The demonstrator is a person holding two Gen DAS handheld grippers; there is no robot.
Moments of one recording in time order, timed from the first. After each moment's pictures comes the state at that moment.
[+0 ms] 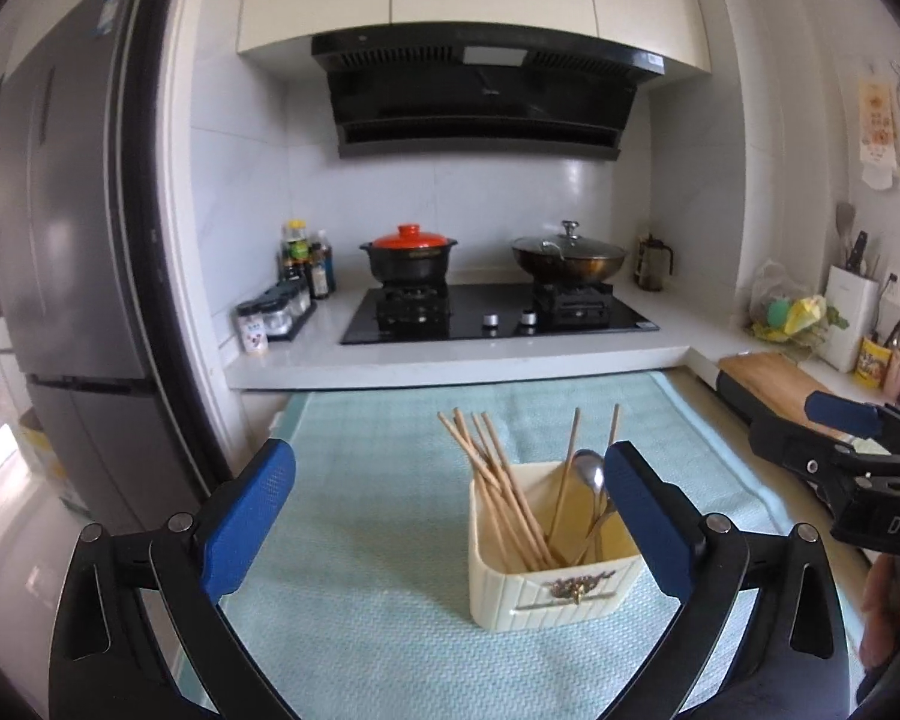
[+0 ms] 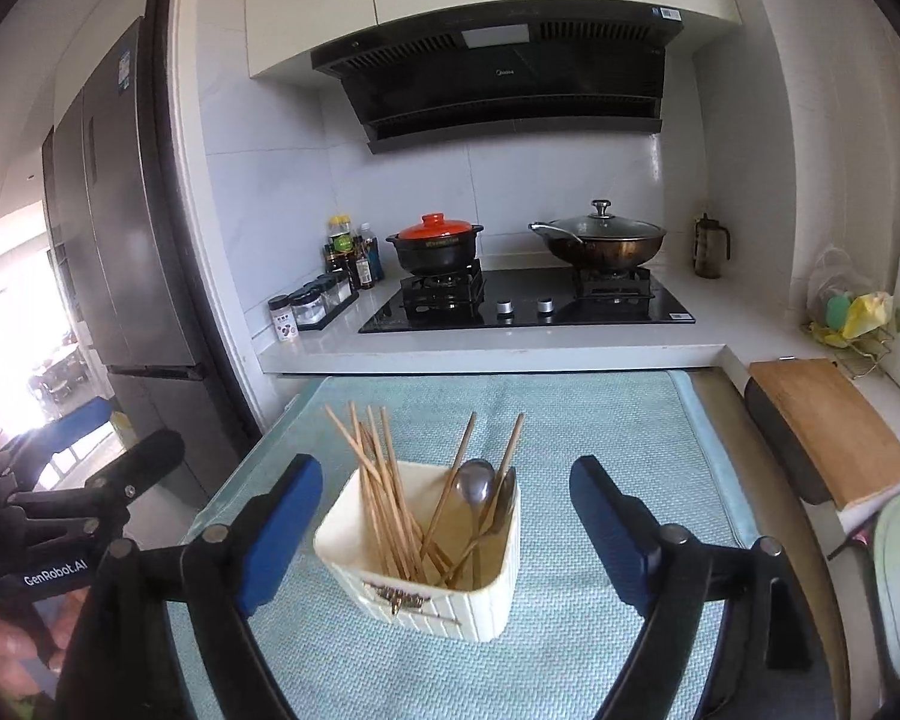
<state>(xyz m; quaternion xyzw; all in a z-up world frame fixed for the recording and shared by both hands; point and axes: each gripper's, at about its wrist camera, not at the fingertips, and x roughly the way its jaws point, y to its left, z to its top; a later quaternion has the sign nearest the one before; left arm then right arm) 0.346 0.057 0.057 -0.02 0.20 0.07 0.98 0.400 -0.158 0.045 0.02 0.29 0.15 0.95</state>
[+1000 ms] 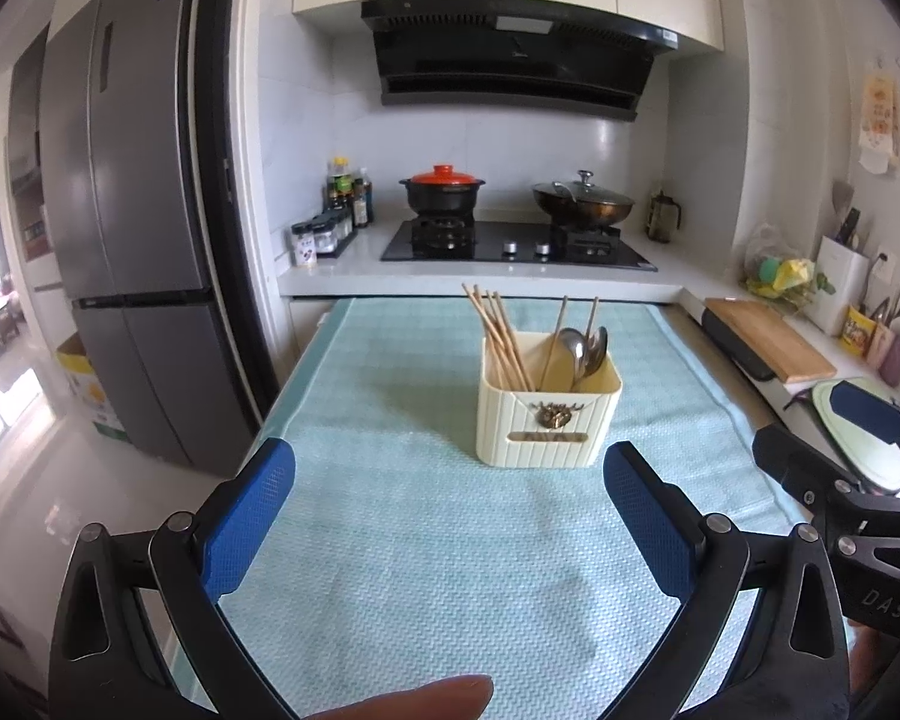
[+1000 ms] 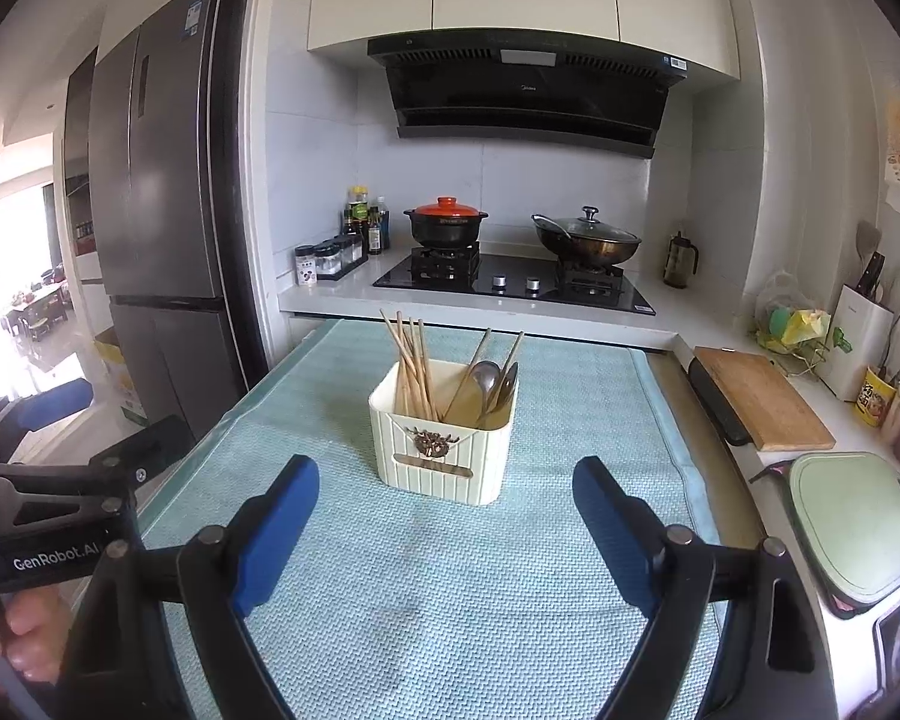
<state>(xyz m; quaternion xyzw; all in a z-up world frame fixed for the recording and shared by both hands) 0.210 0.037 0.053 -0.03 0.27 0.10 0.96 0.235 -0.140 0.058 -0.05 0.29 0.13 0.95</state>
